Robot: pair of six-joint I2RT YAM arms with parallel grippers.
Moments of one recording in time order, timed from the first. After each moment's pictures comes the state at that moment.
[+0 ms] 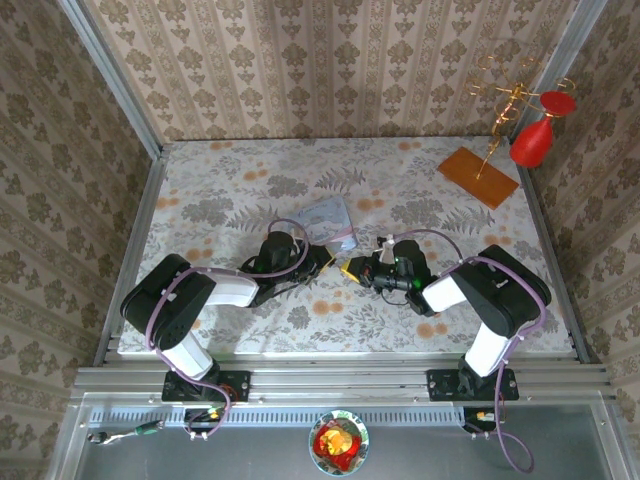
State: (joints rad) left arm -0.71 1.64 0.56 0.61 0.37 -1.32; right arm 0.50 1.72 0.43 0.92 -0.53 1.28
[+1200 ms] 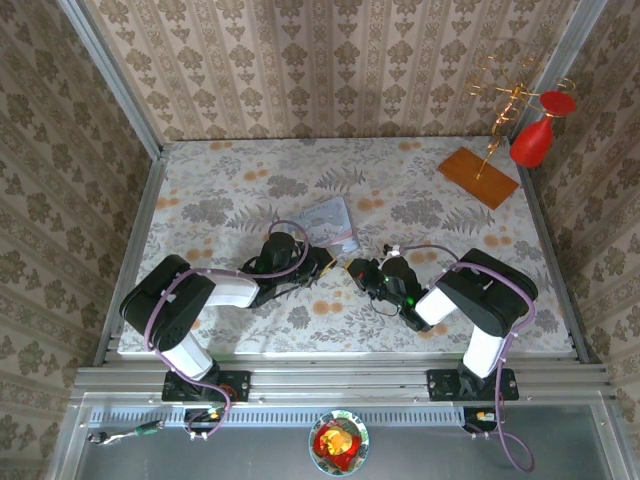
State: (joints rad) left arm -0.73 1.63 0.56 0.59 0.36 -1.38; right arm 0.68 1.76 0.35 1.07 -0.05 1.39
